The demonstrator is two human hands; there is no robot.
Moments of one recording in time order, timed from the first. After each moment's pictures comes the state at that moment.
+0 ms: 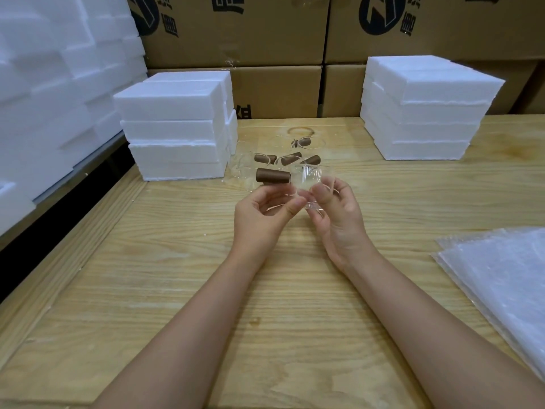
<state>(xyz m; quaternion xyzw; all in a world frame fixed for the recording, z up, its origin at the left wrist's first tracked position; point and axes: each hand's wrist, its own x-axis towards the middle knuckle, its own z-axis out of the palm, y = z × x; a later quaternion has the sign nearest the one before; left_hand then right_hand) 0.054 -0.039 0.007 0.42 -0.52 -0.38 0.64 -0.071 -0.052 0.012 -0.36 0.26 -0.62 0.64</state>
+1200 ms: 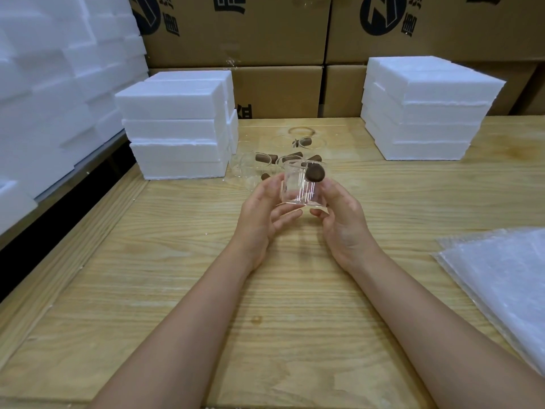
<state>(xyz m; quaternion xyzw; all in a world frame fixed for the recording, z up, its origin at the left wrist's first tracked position) 0.059 -0.039 0.013 0.38 -0.42 -0.56 0.60 -0.073 -0.053 0.012 -0.48 0.34 -0.58 0.57</state>
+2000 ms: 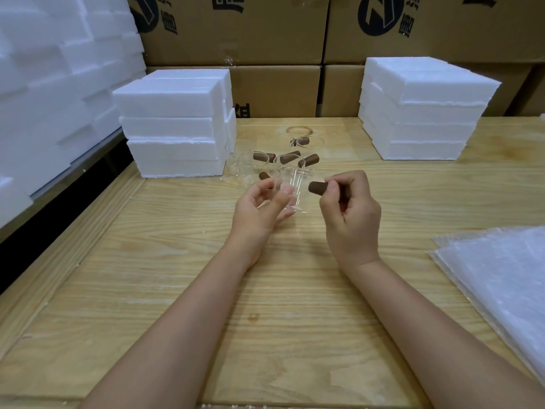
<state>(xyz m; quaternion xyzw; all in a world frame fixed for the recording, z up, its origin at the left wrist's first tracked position) 0.056 -0.040 0.012 0.41 -0.42 -0.50 0.63 -0.075 -0.038 0.015 -0.63 0.41 -0.65 0.11</state>
